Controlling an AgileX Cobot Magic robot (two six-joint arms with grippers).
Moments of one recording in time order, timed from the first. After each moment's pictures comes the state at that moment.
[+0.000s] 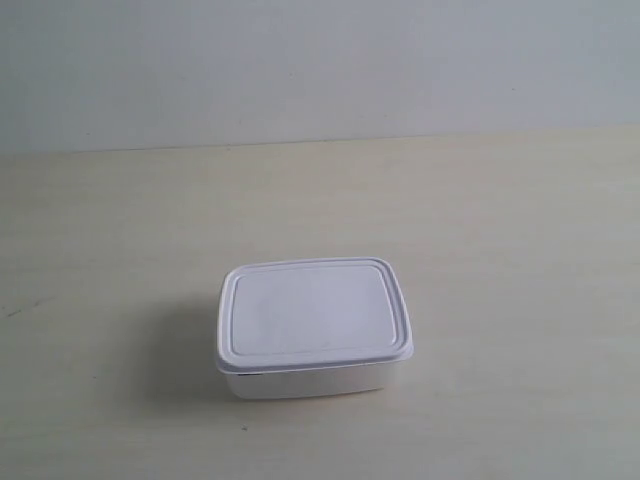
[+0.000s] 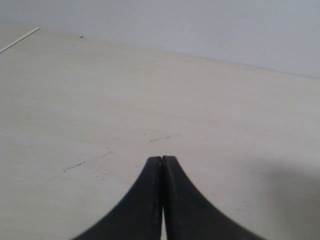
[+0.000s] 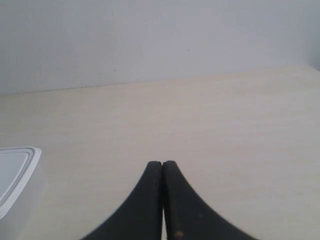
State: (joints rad) left arm 0.23 0.01 0.00 0.01 0.37 -0.19; right arm -0.01 0.01 0.00 0.22 0.30 -0.15
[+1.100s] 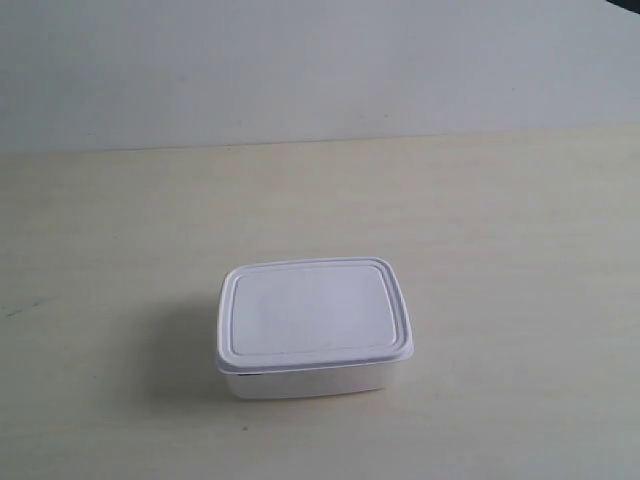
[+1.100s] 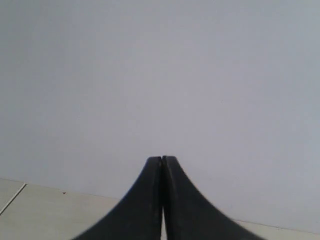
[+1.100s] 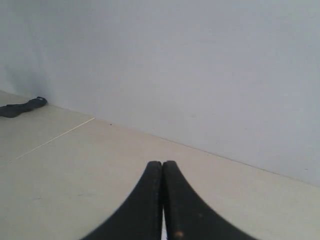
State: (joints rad) left arm 0.23 0.76 -1.00 0.01 0.38 -0.19; right arm 0.64 0.66 -0.76 0.24 0.30 -0.15
